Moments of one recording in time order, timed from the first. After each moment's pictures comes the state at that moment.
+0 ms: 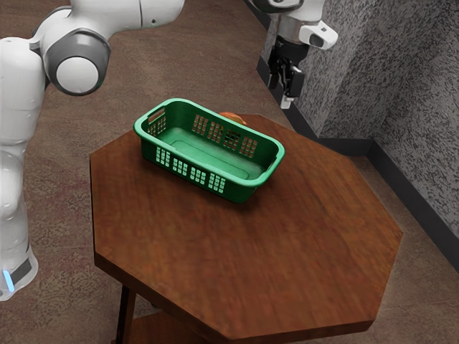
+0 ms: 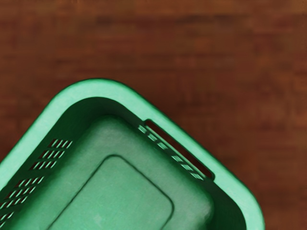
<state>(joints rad) 0.05 0.24 0.01 -1.12 -0.02 1.41 0.07</state>
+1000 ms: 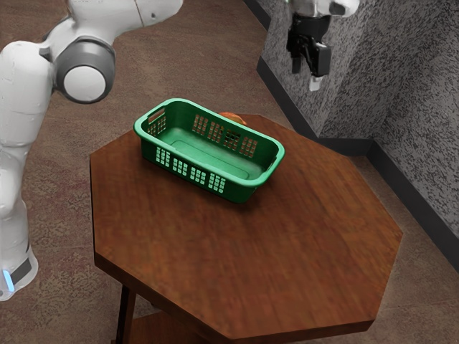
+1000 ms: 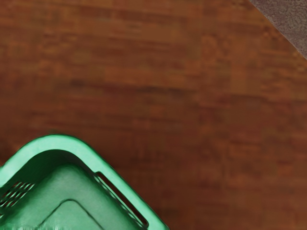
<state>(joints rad) -0.03 0.32 0.08 -0.88 -0.10 1.40 -0.08</state>
